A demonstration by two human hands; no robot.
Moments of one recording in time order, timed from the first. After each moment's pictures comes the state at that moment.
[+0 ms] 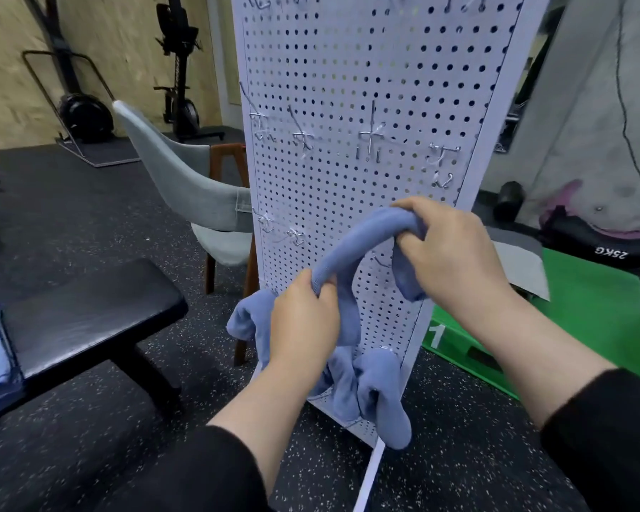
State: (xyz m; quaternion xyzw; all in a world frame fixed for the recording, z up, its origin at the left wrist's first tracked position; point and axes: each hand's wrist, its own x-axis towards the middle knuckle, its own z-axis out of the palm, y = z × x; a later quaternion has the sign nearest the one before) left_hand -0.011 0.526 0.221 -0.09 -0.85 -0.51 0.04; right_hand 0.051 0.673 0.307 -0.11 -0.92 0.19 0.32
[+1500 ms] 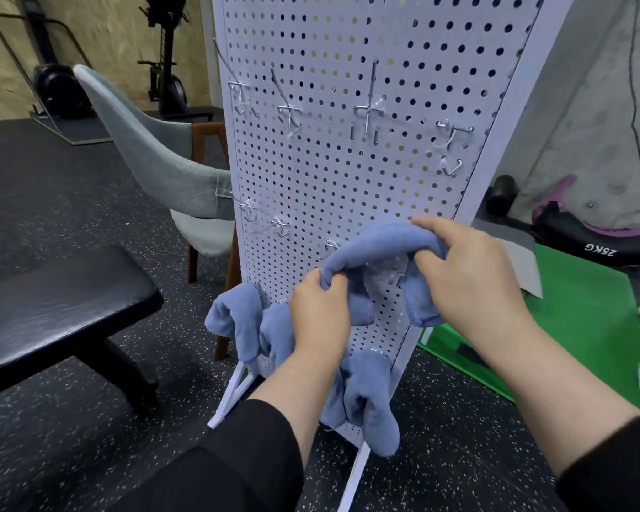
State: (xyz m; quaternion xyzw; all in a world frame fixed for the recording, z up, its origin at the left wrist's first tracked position) left_hand -0.042 0.589 0.183 -0.03 -0.75 -0.66 0.00; right_hand 0.044 0.708 0.269 -0.17 -0.91 0.22 0.31
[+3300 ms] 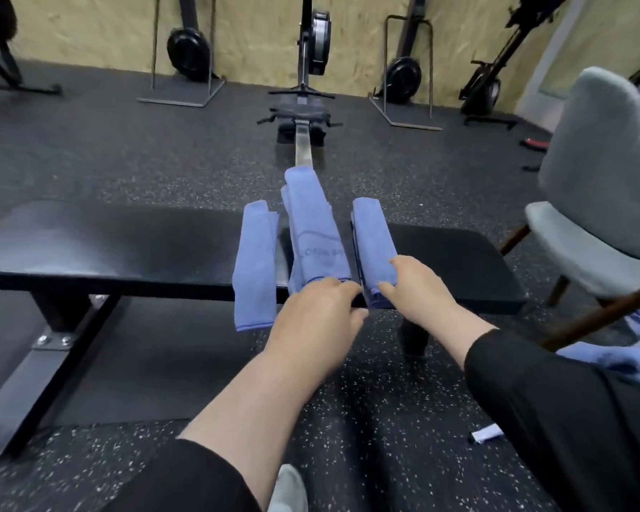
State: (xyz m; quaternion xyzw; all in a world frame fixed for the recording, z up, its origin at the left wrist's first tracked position) left_hand 0.000 0.014 0.153 0.06 -0.97 -0.23 0.07; right_hand -0.162 0.154 0.117 0.19 -0.97 0.12 -0.03
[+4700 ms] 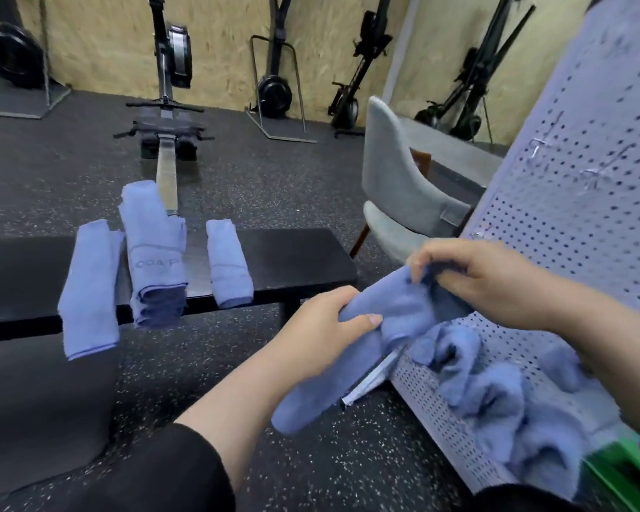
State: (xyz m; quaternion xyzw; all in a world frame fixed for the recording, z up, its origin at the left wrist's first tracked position) left_hand -0.002 0.218 0.196 -0.17 -0.85 -0.50 0.03; right_hand -0.012 0.430 0.318 0.24 -0.96 0.17 -0.03
